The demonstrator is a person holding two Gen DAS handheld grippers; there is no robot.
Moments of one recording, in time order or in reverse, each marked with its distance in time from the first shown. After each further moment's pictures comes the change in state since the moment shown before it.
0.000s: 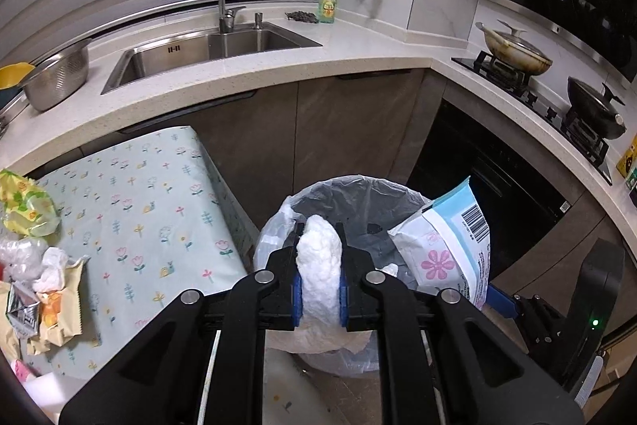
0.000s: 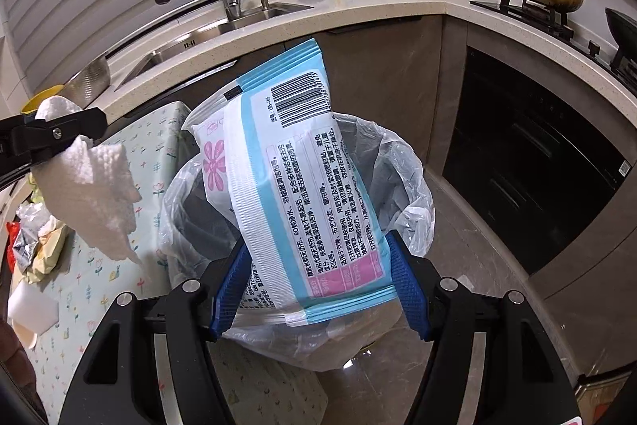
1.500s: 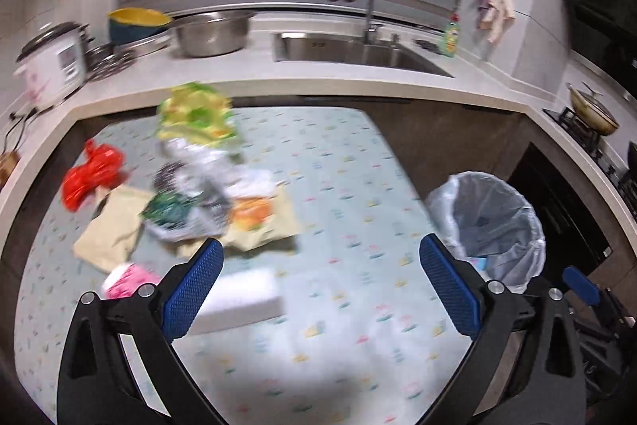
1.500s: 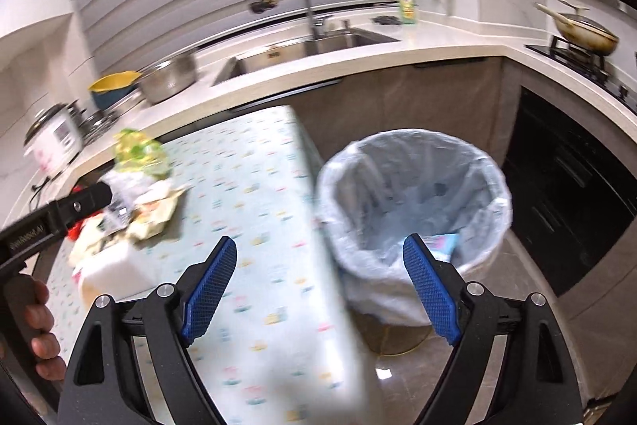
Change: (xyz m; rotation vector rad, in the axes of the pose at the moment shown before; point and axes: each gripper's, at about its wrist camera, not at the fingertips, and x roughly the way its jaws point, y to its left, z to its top) left arm -0.157 0.161 -0.097 -0.258 -0.066 0.295; right arm -0.105 0.121 -0.047 -0.127 -0.081 0.188
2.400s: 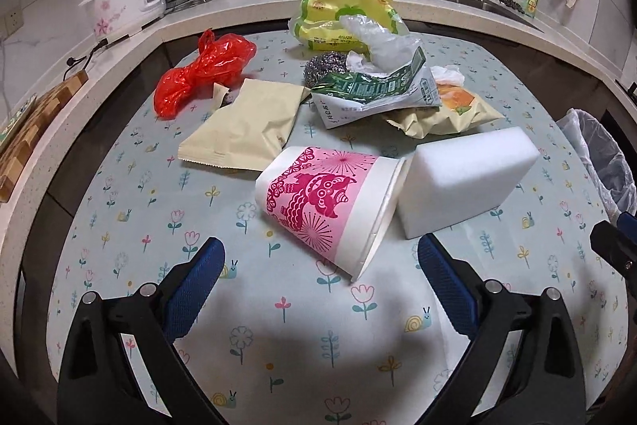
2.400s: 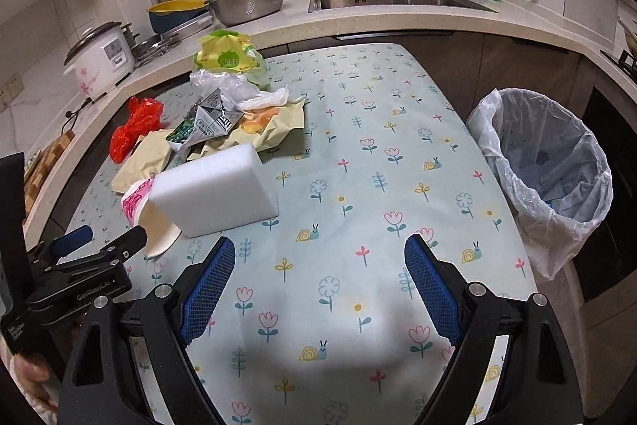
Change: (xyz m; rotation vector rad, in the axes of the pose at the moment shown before) left arm 0.020 0.139 -0.089 -0.024 0.147 0.220; right arm 0.042 0.141 -0.061 -0.142 0.164 0.103
